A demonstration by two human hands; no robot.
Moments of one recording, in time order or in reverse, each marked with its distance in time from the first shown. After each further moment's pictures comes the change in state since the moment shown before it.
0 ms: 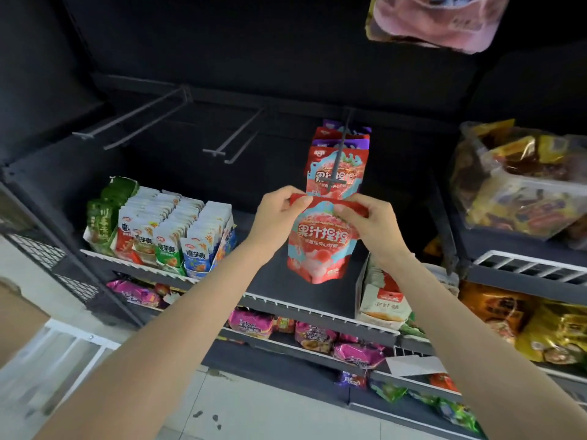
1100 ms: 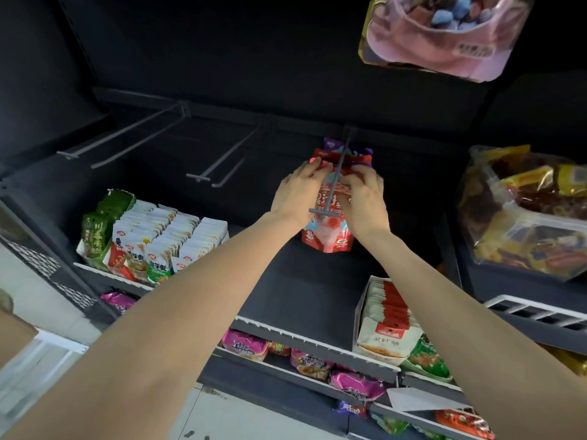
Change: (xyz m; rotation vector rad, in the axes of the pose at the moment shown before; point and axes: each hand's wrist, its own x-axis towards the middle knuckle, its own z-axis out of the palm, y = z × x) left_hand 0.114 -0.003 0.036 0.961 -0.095 0.274; right_hand 0.102 0.003 -0.001 -0.794 0.164 -0.278
